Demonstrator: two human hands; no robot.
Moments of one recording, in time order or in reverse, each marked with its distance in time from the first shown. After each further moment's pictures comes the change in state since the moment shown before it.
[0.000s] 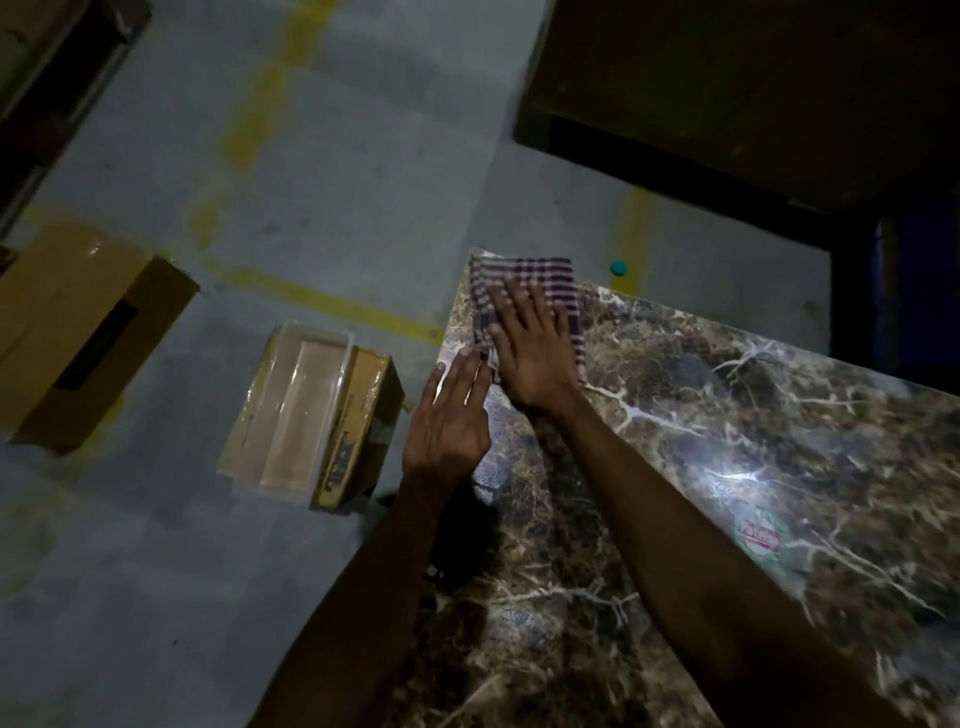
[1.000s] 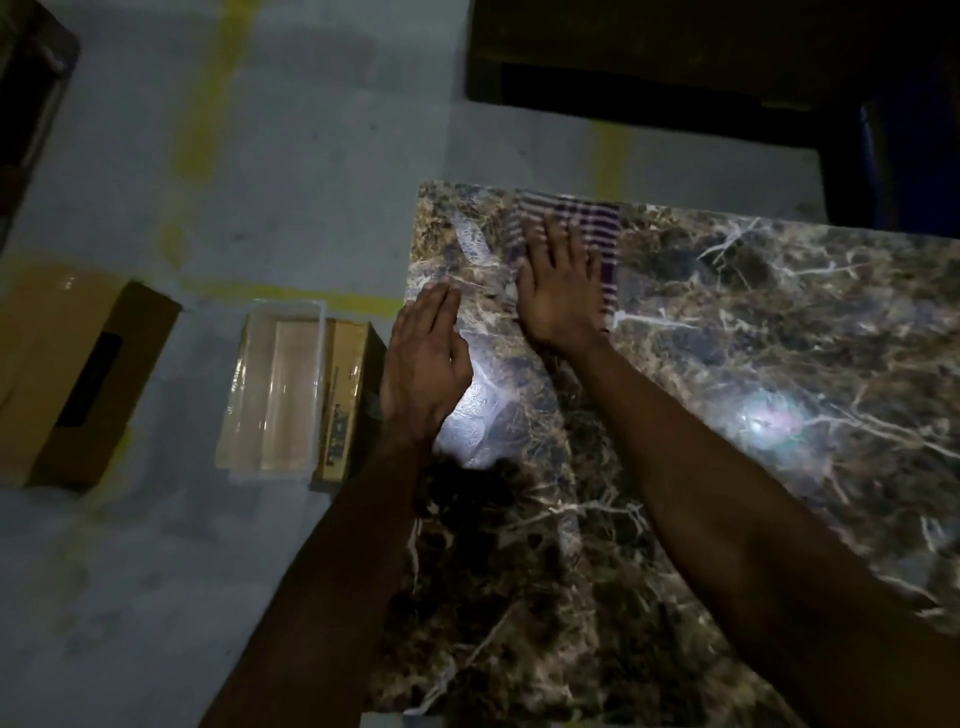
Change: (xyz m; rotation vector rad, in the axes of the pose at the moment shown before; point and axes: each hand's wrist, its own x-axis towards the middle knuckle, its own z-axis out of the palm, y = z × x) left_hand -0.002 0.006 -0.010 -0.139 0.069 -0.059; right_hand -0.045 0.032 -0.001 0.066 0.077 0.319
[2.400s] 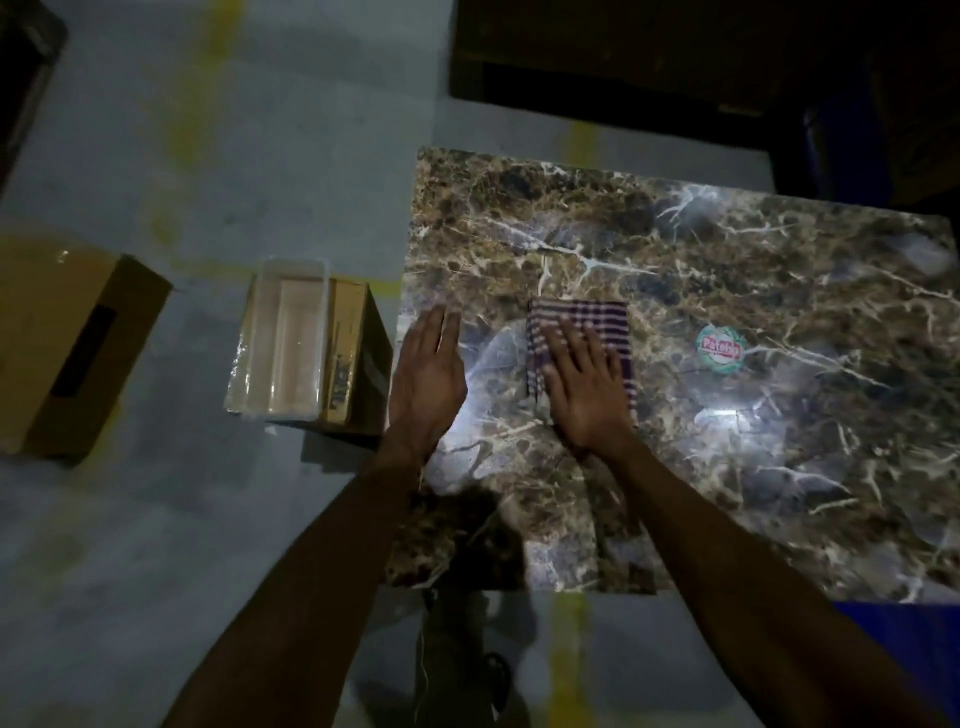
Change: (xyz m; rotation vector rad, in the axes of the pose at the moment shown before) left_hand -0.112 0.008 -0.011 0.006 -0.077 0.057; right_hand -0.220 0.049 0.006 -0.066 -0.058 -0.058
